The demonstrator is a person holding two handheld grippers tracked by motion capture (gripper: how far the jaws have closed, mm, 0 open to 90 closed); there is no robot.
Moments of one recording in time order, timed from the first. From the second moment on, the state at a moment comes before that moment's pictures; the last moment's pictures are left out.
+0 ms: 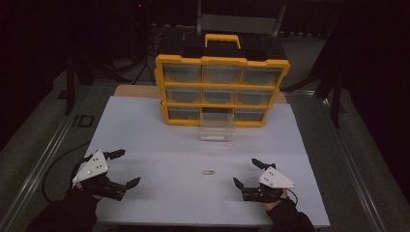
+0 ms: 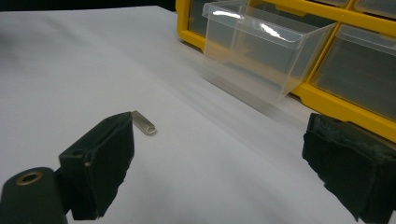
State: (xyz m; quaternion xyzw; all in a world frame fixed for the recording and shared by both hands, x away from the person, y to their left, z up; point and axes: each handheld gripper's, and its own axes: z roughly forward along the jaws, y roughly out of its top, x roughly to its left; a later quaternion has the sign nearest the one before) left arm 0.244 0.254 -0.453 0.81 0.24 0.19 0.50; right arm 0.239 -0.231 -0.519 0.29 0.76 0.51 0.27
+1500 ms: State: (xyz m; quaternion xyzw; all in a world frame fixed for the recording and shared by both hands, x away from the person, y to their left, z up) left arm 0.299 0.150 -0.409 0.88 0.14 0.13 0.44; right arm 0.240 -0.232 -0.518 0.29 0.76 0.52 0.27
